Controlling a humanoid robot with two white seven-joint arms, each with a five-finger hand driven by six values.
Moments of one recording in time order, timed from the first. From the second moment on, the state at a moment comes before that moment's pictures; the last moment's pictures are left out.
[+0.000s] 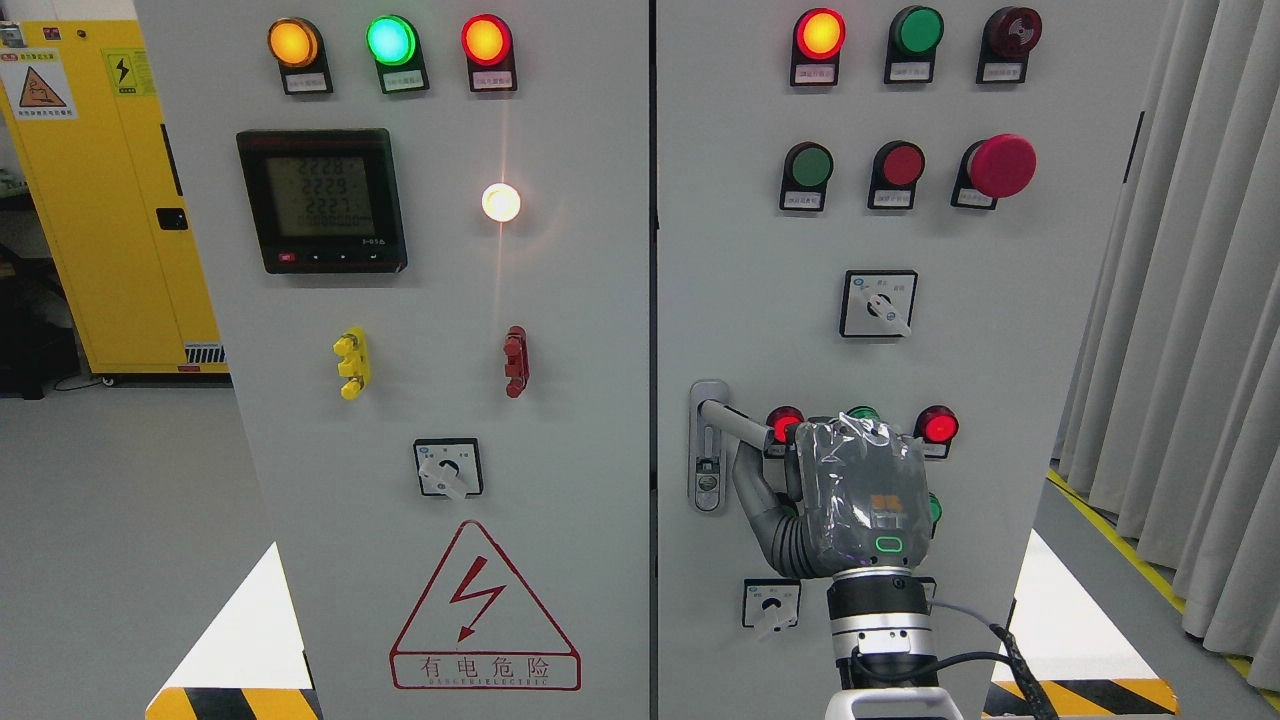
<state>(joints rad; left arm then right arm) -0.04 -0.11 -0.09 -0.04 0.15 -0.05 -0.03 -0.49 0.10 0.25 -1.78 1.43 0.27 -0.01</state>
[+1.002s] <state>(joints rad) -0.04 -0.11 -0.09 -0.04 0.15 -0.05 -0.03 -0.49 0.10 0.24 -1.78 1.43 0.27 -0.02</state>
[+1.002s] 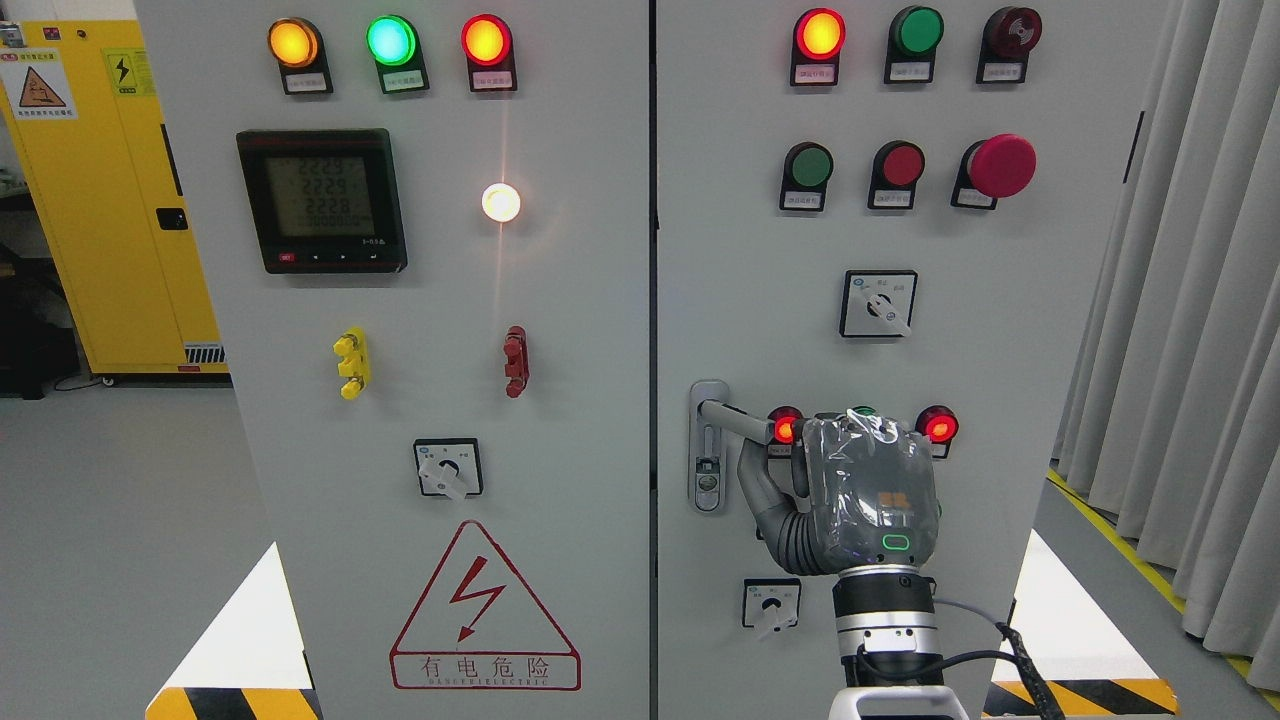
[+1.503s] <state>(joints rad) -0.04 -0.11 -0.09 -0.04 0.15 -0.05 -0.03 -0.44 0.09 0.24 -1.80 1.43 0.26 -0.03</state>
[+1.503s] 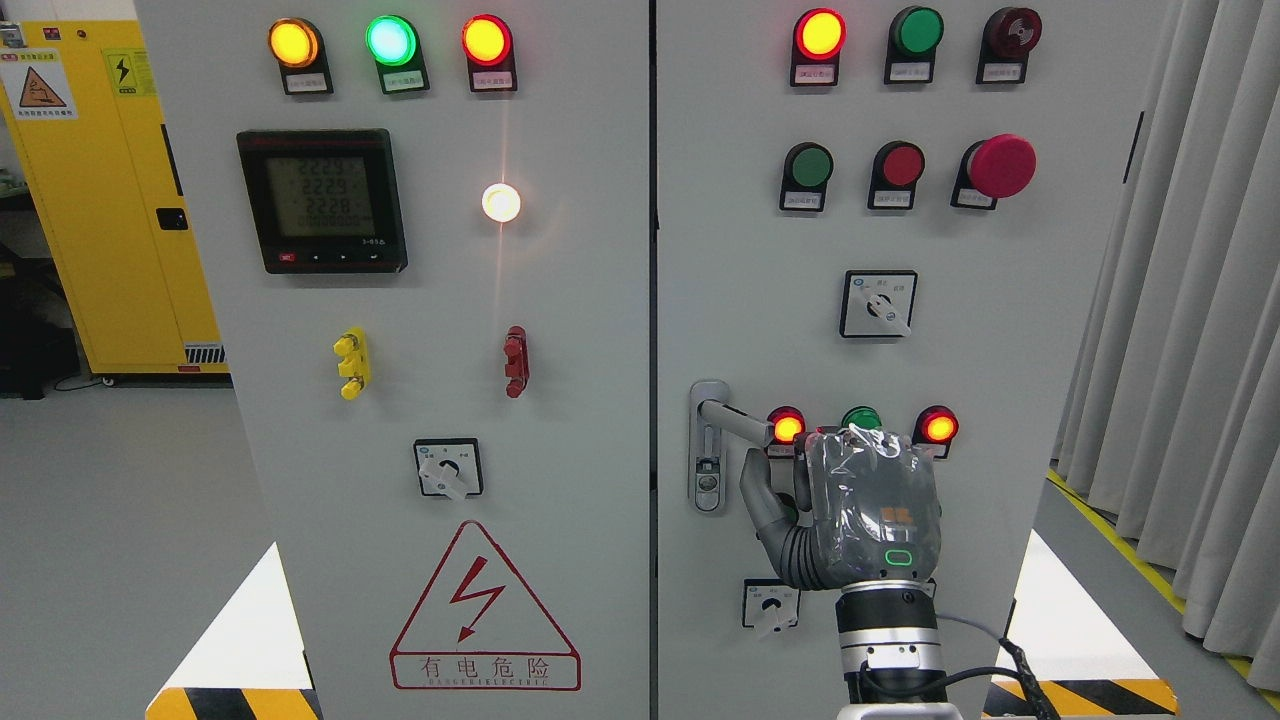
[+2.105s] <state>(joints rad) -0.04 -0.11 -0.09 -0.04 0.15 -0.05 -0.03 -0.29 0.01 0.21 -1.88 1.29 0.19 -0.19</state>
